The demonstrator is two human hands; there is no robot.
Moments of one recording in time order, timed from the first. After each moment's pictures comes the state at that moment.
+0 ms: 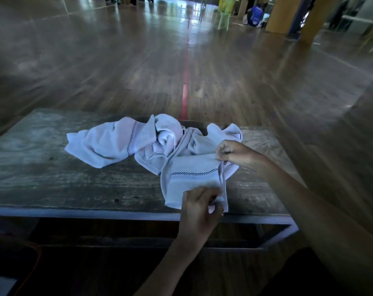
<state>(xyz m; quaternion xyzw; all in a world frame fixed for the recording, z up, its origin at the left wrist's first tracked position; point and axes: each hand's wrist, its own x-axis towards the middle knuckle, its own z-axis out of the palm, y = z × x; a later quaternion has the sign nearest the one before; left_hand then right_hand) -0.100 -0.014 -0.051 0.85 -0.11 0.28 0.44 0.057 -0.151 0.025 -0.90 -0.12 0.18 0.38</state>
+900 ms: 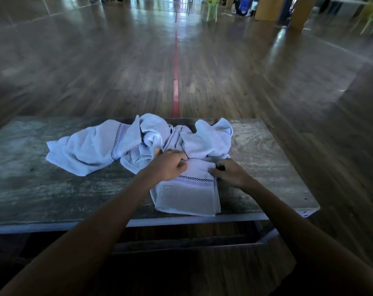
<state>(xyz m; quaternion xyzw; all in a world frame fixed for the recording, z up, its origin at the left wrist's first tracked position) 0.040 0.052 -0.030 0.97 -0.19 0.00 0.15 0.041 -0.177 -0.049 -0.92 -0.11 0.09 0.37</state>
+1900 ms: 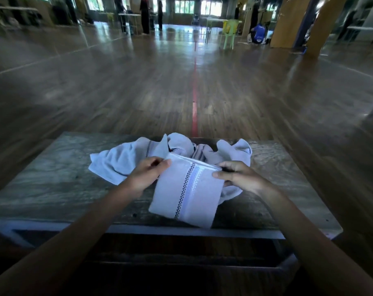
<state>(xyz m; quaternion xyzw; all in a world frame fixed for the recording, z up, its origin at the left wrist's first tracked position) -0.030 0.151 0.026 0.79 0.03 0.00 0.61 0.011 -0.125 0.031 -0.79 -0.13 0.20 0.56</state>
